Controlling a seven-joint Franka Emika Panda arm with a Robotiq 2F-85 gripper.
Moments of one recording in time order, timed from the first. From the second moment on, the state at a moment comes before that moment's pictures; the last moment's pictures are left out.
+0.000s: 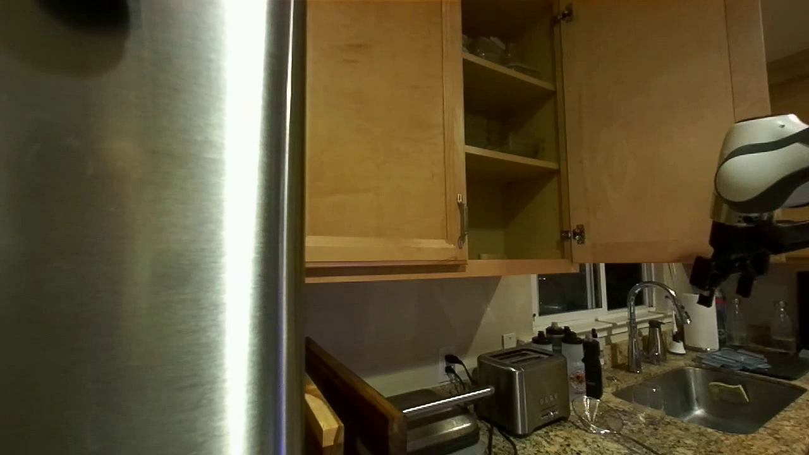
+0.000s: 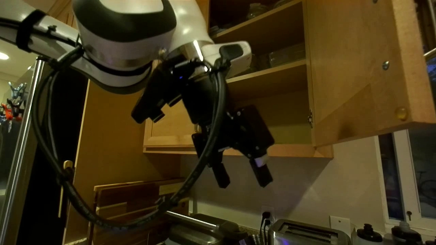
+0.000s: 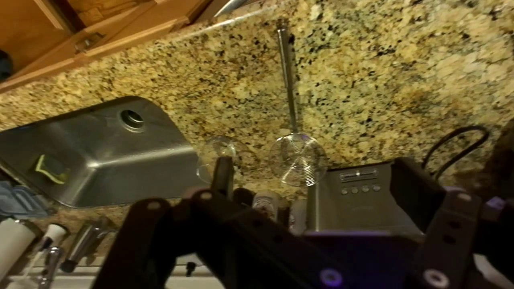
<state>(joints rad) -0.47 -0.79 -0.34 -2.52 -0.37 2.18 -0.13</state>
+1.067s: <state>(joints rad) -0.77 -0.75 -0.31 -2.48 -0.57 2.45 0.01</state>
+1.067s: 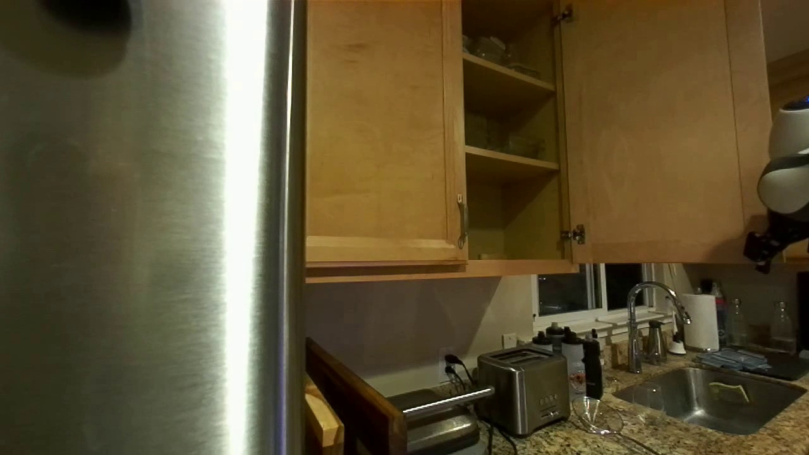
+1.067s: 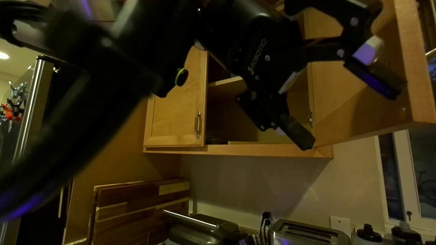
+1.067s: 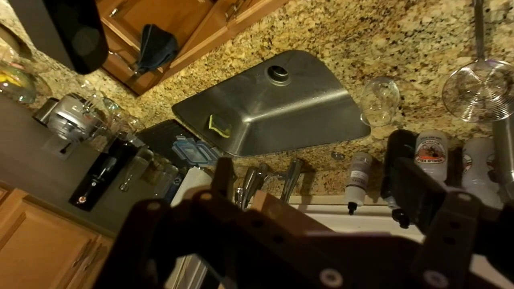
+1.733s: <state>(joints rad) -0.81 -0.58 -0.33 -2.47 -0.58 2.77 -0.04</state>
